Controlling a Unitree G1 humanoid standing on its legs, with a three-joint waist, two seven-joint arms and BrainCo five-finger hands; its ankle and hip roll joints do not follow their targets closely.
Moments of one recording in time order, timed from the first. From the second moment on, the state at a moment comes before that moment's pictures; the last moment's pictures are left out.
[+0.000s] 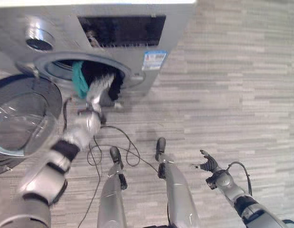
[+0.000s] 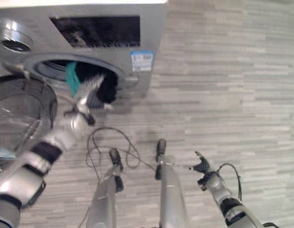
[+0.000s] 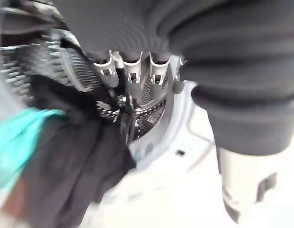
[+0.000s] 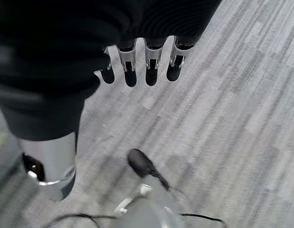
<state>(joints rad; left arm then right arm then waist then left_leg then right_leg) -0.54 0.58 -0.54 0.55 0.41 -0.07 0.43 -0.27 -0.45 0.41 0.96 0.02 -0.15 -0.17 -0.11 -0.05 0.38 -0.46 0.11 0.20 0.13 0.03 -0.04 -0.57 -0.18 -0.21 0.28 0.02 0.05</state>
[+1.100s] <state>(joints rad) 0.00 0.25 -0.34 1.27 0.20 -0.13 0.17 -0.07 -0.29 0.36 1.10 -0.04 -0.07 -0.04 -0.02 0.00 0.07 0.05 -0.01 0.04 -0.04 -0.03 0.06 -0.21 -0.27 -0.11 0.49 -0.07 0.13</state>
